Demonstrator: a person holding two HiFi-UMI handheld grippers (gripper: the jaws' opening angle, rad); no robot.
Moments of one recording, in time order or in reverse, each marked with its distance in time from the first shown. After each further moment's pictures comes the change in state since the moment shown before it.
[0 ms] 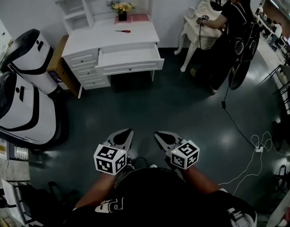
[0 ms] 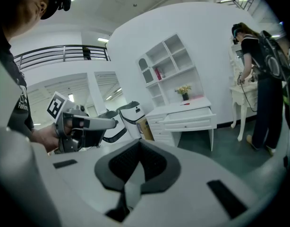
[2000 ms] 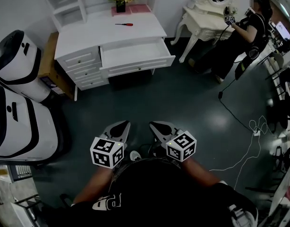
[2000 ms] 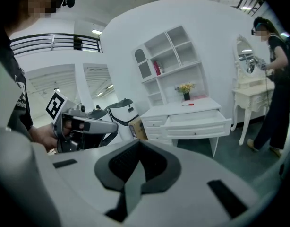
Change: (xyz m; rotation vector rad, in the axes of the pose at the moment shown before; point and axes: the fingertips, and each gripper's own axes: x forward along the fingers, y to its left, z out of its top) left arm 0.002 0.225 0.050 -0.006 0.058 -0.120; right arm 0.225 0.031 0.061 -0.006 0.020 -0.121
